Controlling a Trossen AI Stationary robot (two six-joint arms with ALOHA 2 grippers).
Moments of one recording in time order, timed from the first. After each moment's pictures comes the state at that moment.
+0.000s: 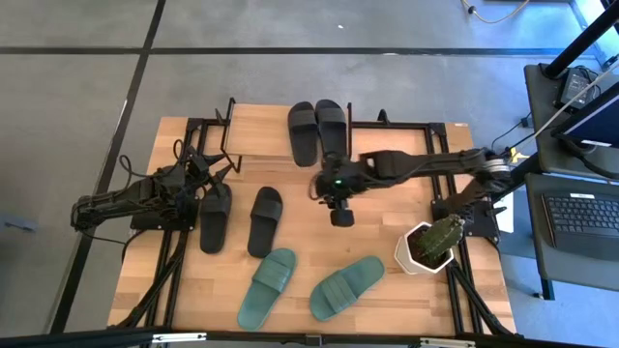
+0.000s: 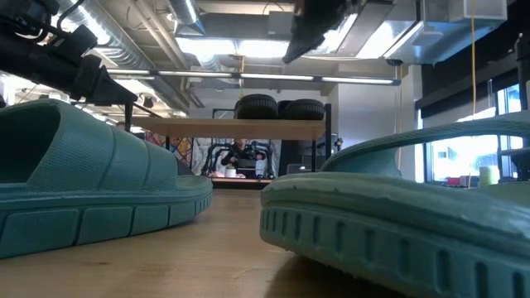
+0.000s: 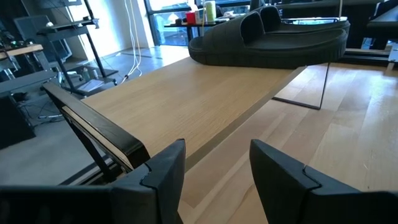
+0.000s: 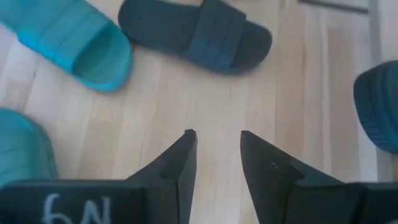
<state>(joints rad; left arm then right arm) 0.22 0.00 0.14 -0.33 -0.53 0.01 0.03 1.66 1.50 -0.75 0.02 -0.11</state>
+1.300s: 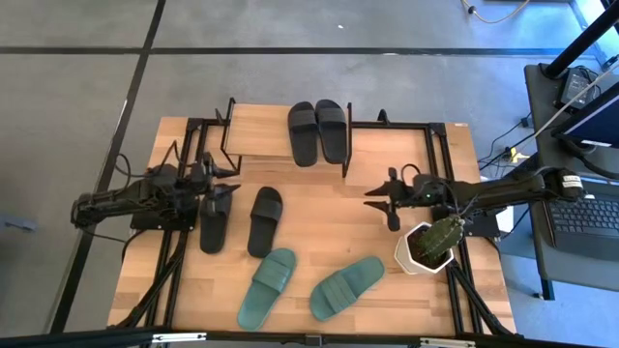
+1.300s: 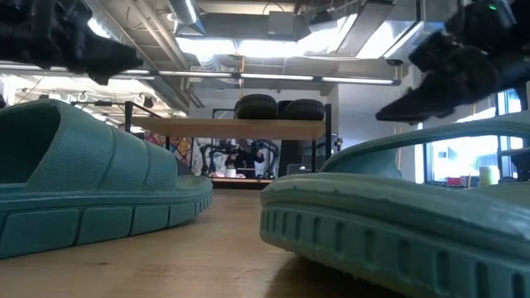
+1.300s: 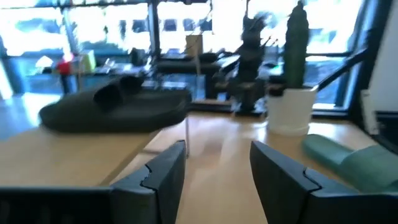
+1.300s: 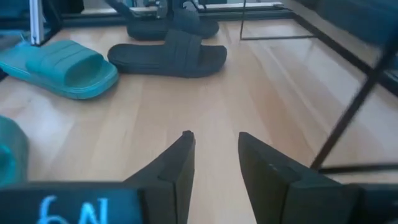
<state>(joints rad) 0.17 0.00 0.14 -0.12 -0.04 0.01 -0.05 0.81 0.15 0.35 0.02 0.04</state>
